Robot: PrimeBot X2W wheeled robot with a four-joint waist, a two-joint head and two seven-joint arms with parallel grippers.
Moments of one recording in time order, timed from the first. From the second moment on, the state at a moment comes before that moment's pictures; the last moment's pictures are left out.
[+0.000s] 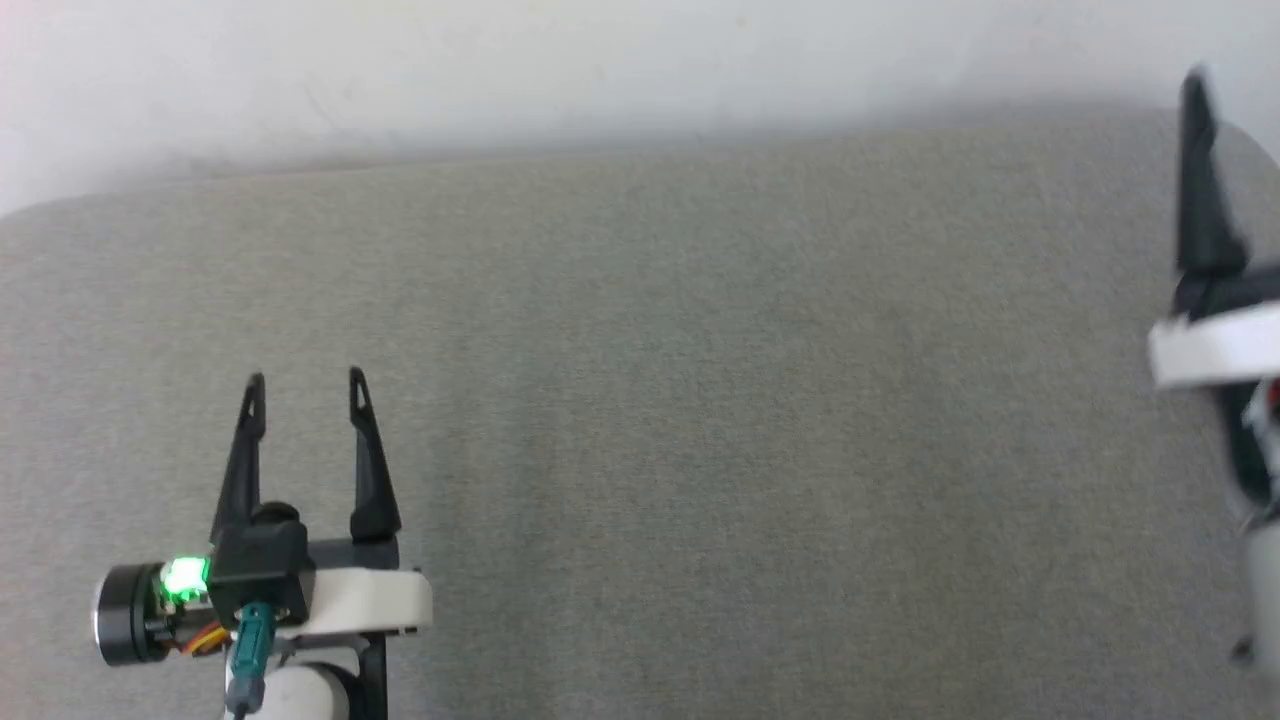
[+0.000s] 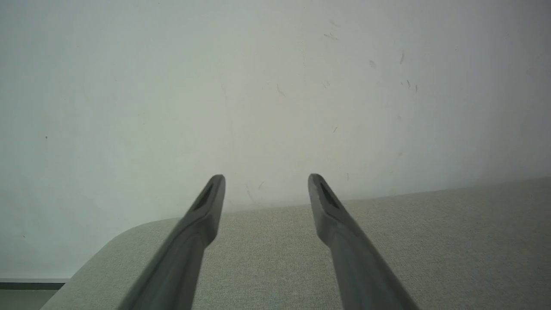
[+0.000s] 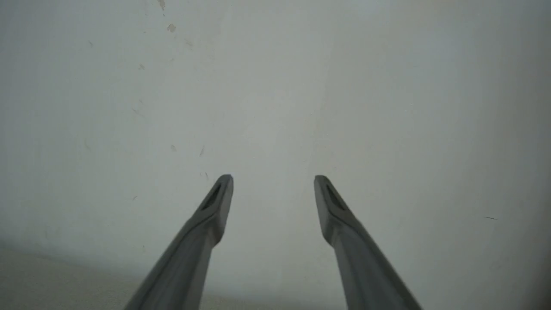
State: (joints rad) left arm -0.06 0.20 -0.13 -0.07 -0.05 0.31 -0.26; right arm -0.50 -0.30 -0.05 0.18 0.14 0.13 -0.26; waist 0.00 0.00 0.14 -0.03
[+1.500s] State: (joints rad) left arm 0.01 0.14 -0.09 -0.03 -0.04 0.18 -0.23; right arm 0.03 -0.06 -0.11 -0.05 0.12 0.13 -0.23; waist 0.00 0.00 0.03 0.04
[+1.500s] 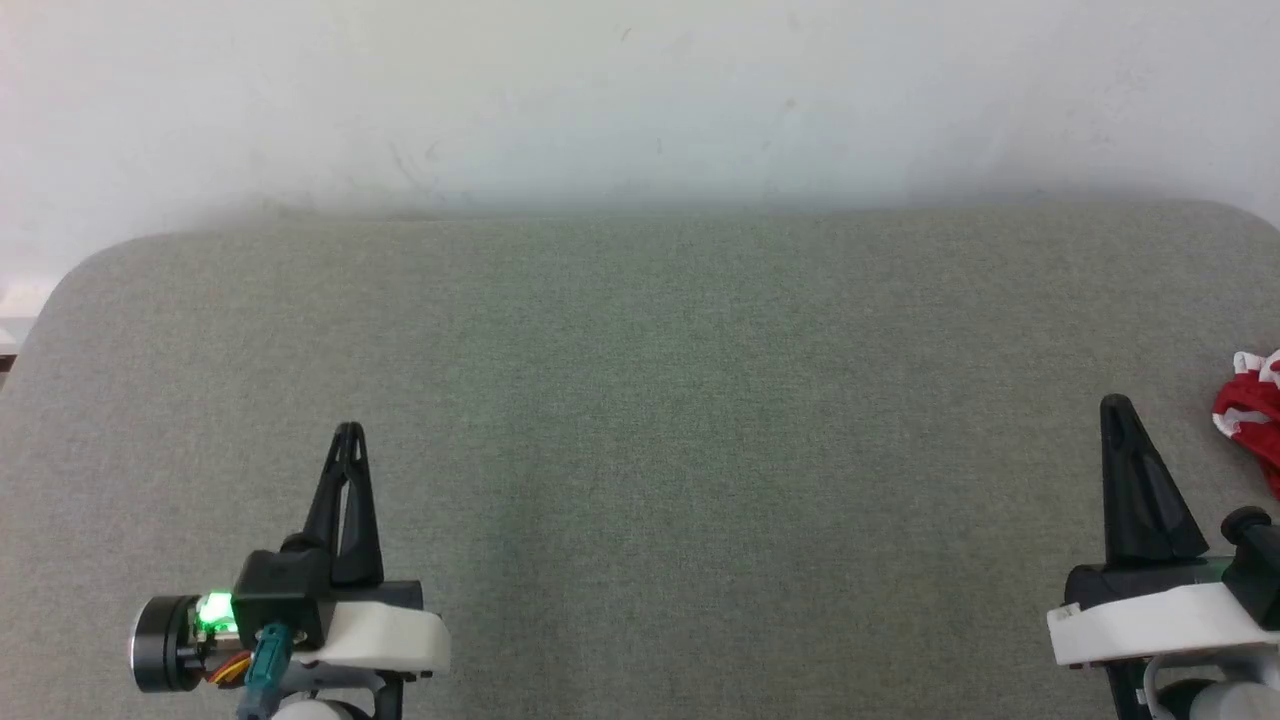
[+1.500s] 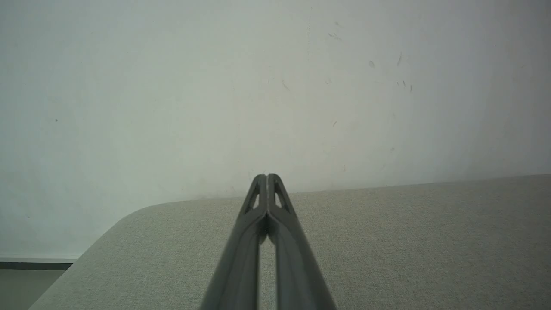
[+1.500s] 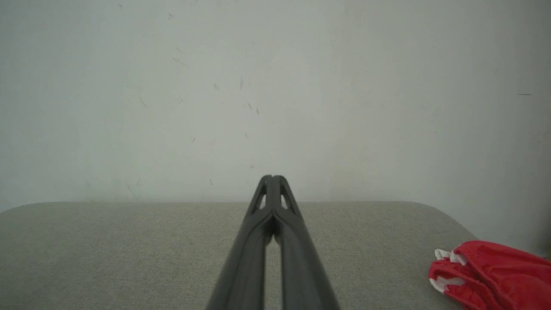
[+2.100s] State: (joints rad) left arm 0.01 0.13 -0.08 -0.03 -0.04 0.15 -0.19; right arm 0.03 -0.06 -0.09 -0.04 0.10 0.13 -0.19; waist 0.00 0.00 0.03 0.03
